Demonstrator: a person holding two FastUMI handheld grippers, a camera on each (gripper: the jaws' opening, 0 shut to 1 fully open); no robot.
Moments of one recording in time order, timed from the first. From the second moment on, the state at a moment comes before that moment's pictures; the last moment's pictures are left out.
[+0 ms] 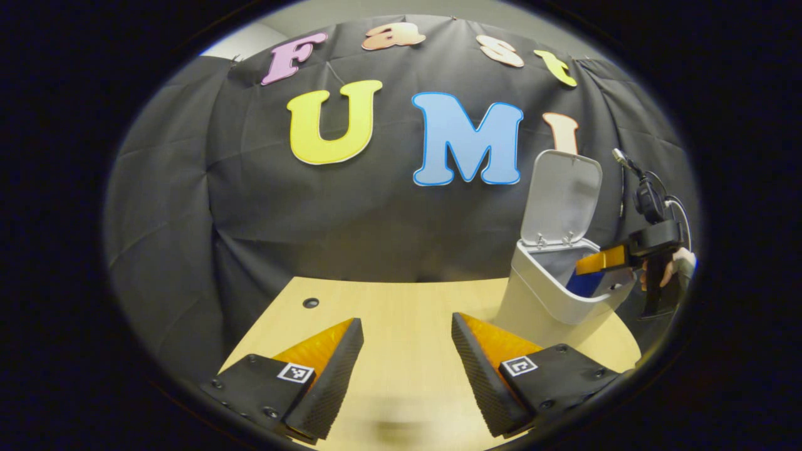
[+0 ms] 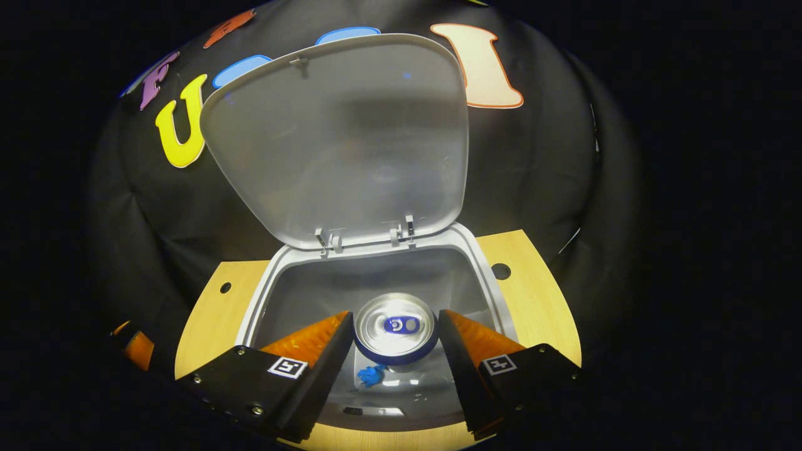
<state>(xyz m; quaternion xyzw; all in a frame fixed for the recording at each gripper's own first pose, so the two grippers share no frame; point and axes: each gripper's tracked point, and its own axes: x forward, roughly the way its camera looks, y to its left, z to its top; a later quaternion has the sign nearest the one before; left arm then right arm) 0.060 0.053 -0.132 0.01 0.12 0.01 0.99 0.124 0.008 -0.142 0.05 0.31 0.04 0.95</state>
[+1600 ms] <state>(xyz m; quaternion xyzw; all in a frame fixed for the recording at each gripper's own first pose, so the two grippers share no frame) 0.063 0.047 -0.132 0.00 0.13 0.01 0.99 0.115 0.036 0.065 0.06 0.08 0.08 0.99</state>
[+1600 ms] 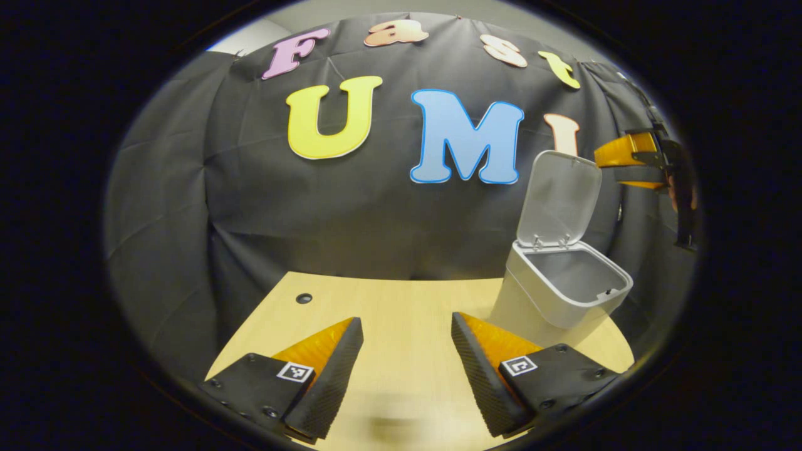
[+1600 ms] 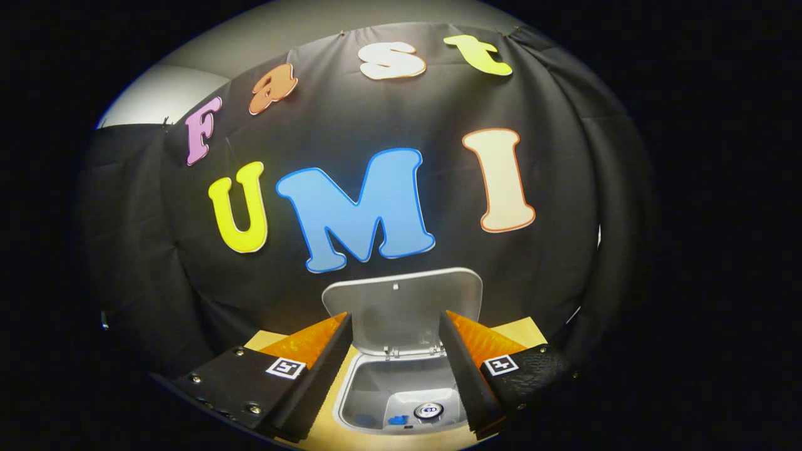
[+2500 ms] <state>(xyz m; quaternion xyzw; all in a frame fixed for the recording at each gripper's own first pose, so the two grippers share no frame) 0.047 0.104 -0.124 -0.04 0.13 0.07 0.99 0.217 0.035 0.080 -0.01 0.11 0.04 0.99</state>
